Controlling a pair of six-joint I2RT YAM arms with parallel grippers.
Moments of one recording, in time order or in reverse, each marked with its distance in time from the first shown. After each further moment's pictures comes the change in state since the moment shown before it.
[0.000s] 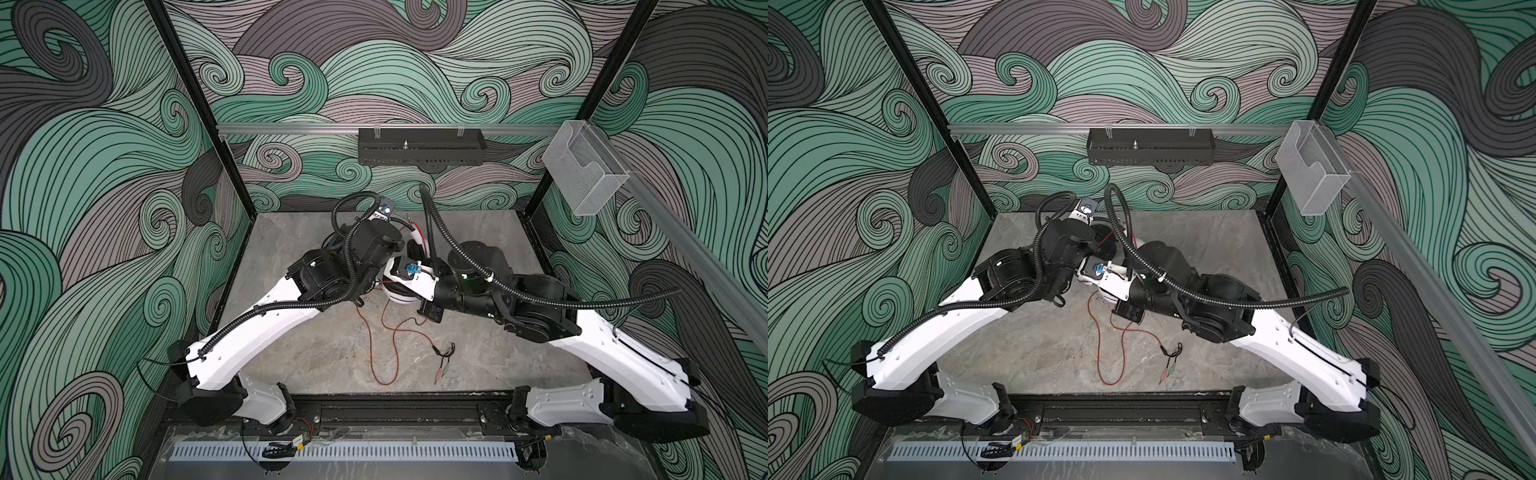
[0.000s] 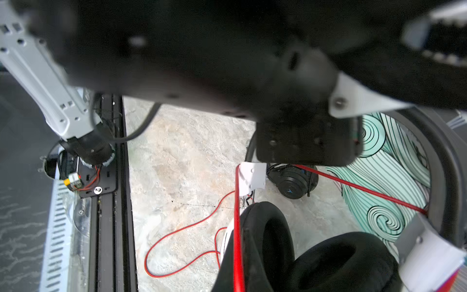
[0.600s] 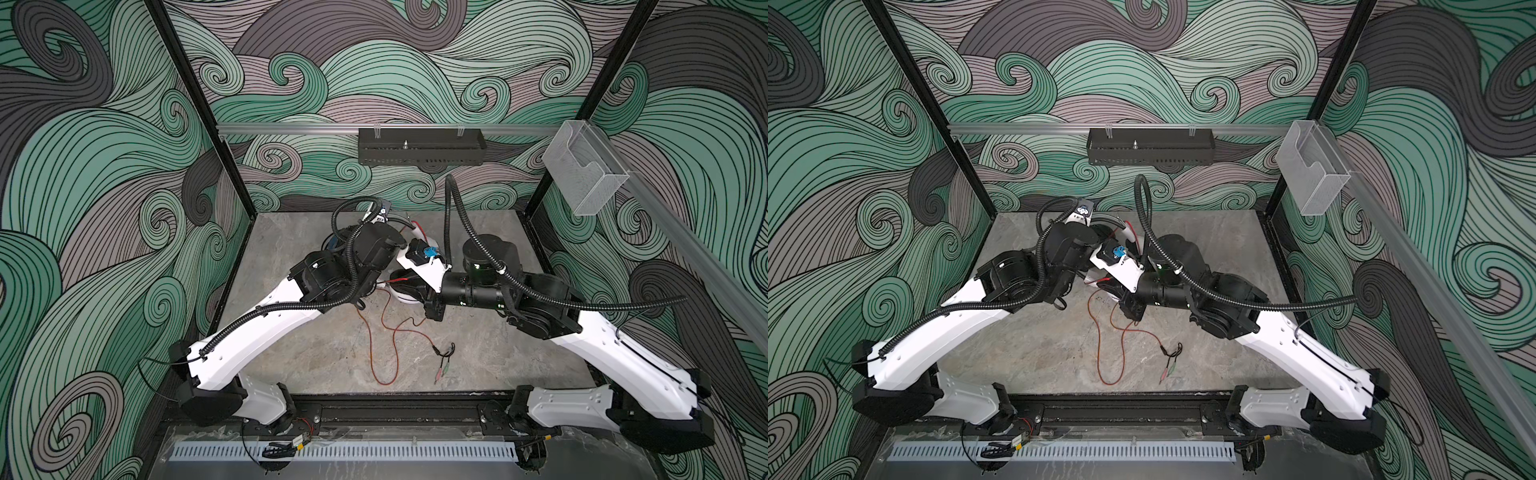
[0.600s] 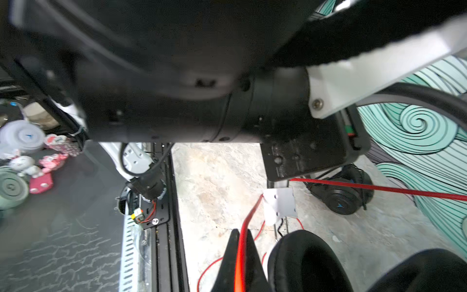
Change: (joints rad) left arm 0.013 0.000 -0.010 -0.025 0.040 -0.156; right arm -0.065 -0.058 -0.114 0.144 -0.291 0.194
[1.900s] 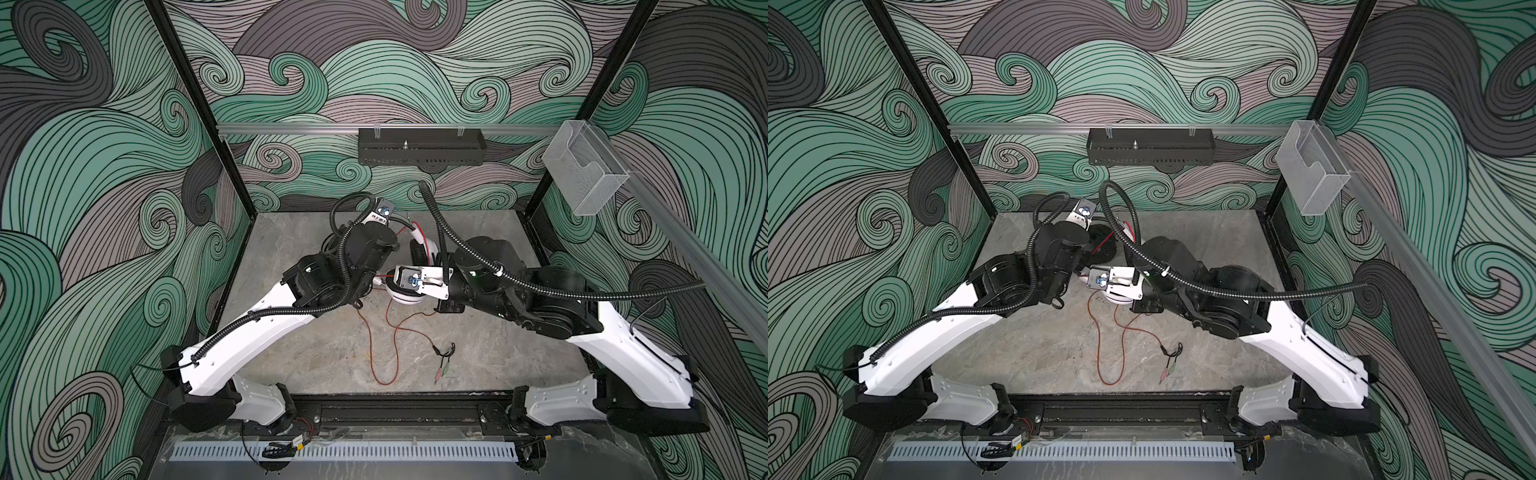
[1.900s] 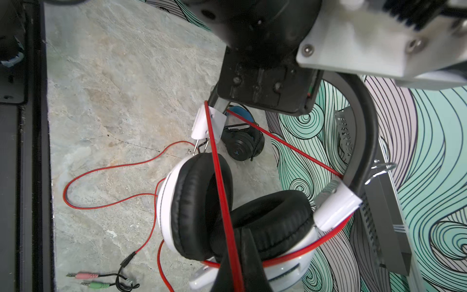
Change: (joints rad) left arm 0.011 -0.039 -0.047 0.098 -0.016 0.235; right arm 0.131 0.109 0.313 -0.419 0.584 -0.551
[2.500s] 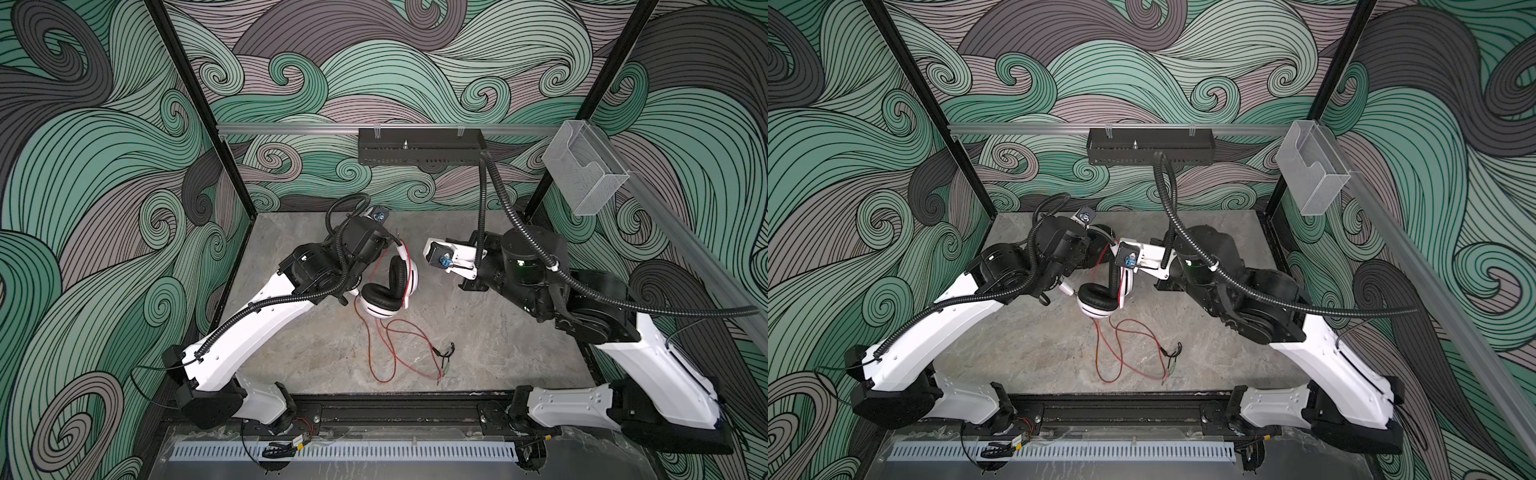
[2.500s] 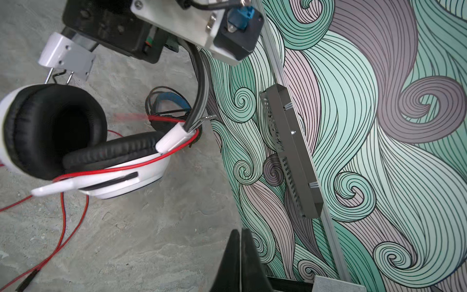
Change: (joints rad) left arm 0.087 0.025 0.053 -0.238 0.151 0.025; right arm -0.124 -0.091 -0.044 0.145 0.114 -0.105
